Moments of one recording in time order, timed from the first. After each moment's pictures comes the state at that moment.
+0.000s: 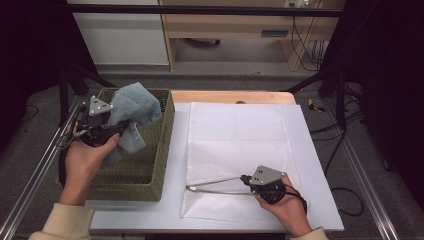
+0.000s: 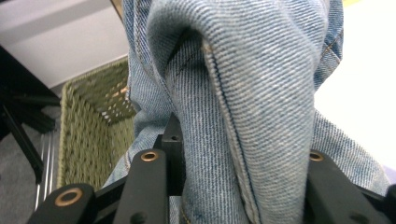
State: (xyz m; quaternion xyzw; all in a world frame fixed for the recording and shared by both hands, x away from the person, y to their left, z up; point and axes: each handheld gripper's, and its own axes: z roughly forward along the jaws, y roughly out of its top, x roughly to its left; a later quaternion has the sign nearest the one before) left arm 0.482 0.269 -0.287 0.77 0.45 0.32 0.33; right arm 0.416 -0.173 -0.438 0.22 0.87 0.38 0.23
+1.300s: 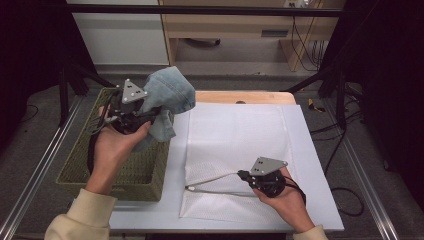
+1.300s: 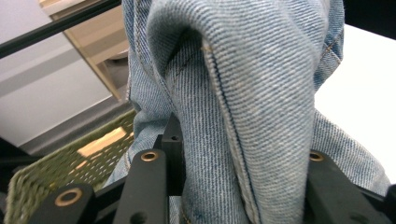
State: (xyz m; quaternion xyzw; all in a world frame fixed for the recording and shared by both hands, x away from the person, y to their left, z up) left arm 0.489 0.187 -0.250 0.79 0.36 0.33 0.37; right arm 0.425 -0.167 -0.410 0.23 0.87 0.40 0.19
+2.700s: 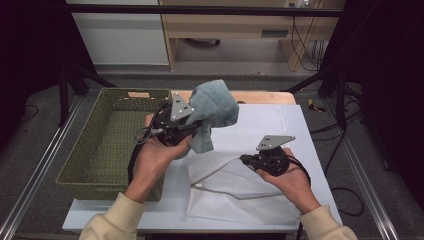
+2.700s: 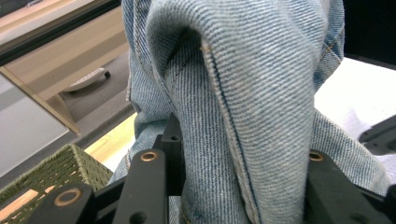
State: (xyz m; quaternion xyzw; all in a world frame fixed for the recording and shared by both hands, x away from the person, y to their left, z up) left arm 0.477 0.106 -0.273 0.81 0.28 0.30 0.41; right arm 0.466 -0.181 -0.384 0.29 0.85 0.43 0.13
